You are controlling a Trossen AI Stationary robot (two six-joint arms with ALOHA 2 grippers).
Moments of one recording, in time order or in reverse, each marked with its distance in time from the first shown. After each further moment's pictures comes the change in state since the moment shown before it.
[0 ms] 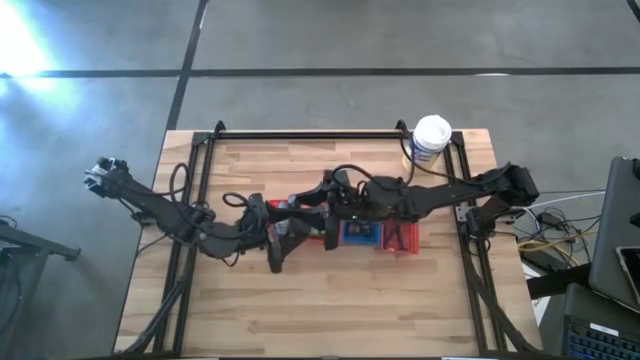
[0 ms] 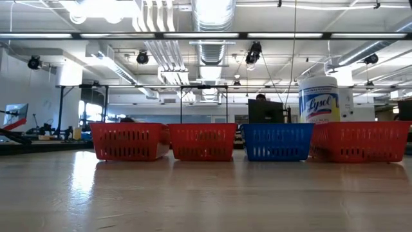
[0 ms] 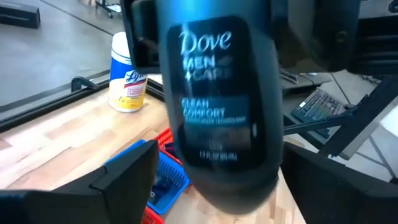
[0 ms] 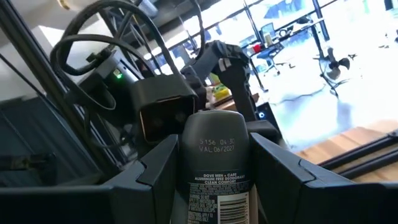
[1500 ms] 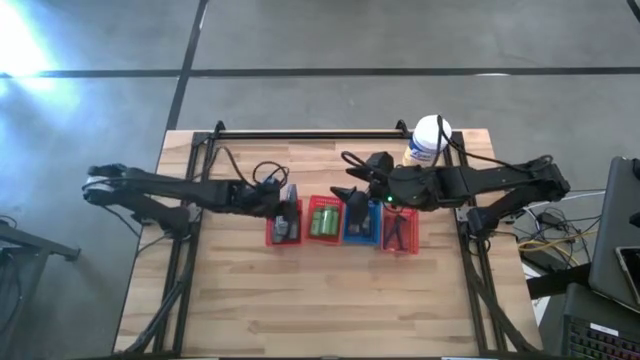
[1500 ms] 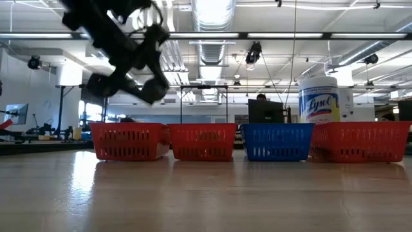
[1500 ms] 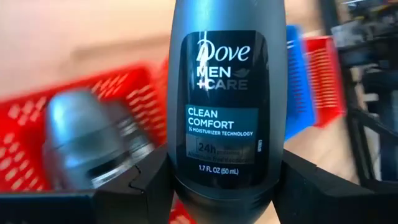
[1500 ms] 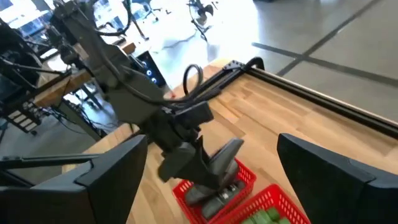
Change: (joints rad) left arm 0.505 0.019 -0.346 -0.121 0.628 -0.642; right arm 0.001 -0.252 0.031 -0.803 0.352 0.170
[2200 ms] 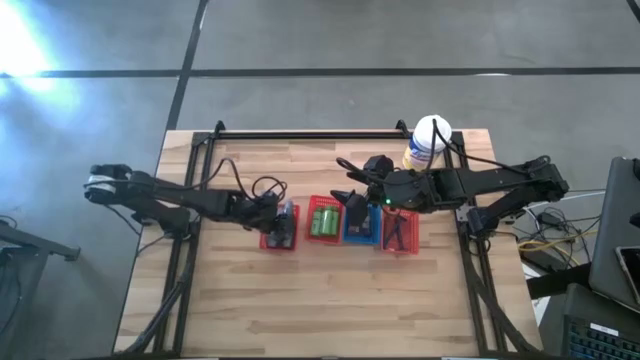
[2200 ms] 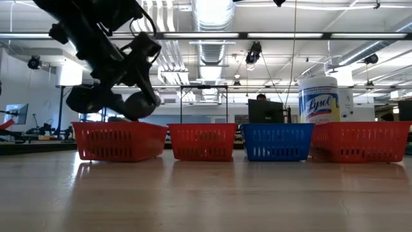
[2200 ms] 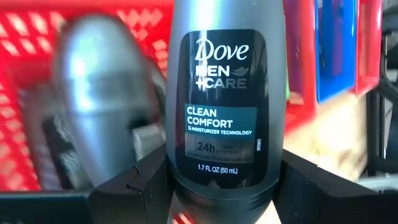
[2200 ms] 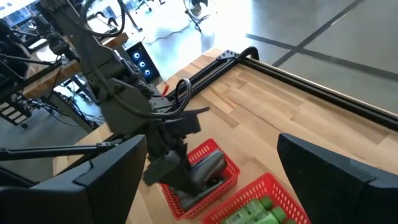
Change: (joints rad) left arm -0.048 0.017 -0.160 0.120 0.099 -0.130; right arm 0.005 0.008 -0.010 -0.036 0.004 0.025
